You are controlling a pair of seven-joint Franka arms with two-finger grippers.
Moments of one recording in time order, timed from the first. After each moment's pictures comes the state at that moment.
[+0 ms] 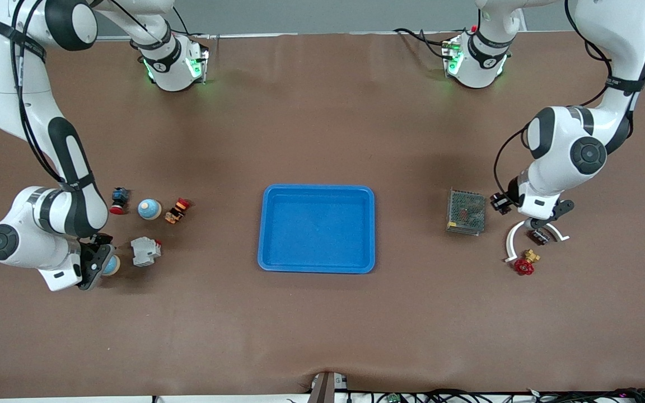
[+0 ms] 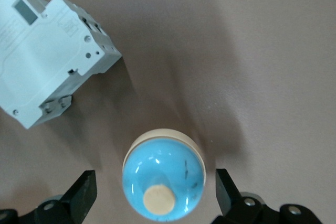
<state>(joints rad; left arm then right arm) 0.10 0.23 -0.22 -2.21 0.01 2.36 -0.62 -0.10 0.76 -0.07 -1.59 0.02 2.29 -1.33</state>
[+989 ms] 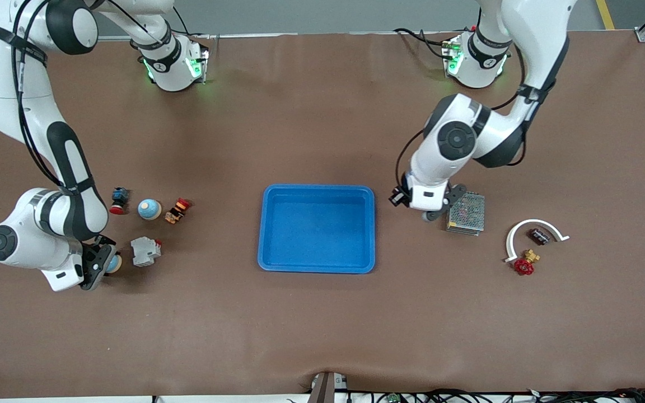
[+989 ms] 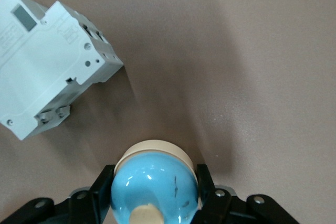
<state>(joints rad) -0.21 0.38 -0.36 -1.94 0.01 2.30 -1.28 -0.11 0.78 -0.06 -1.58 0.08 2.30 -1.39</state>
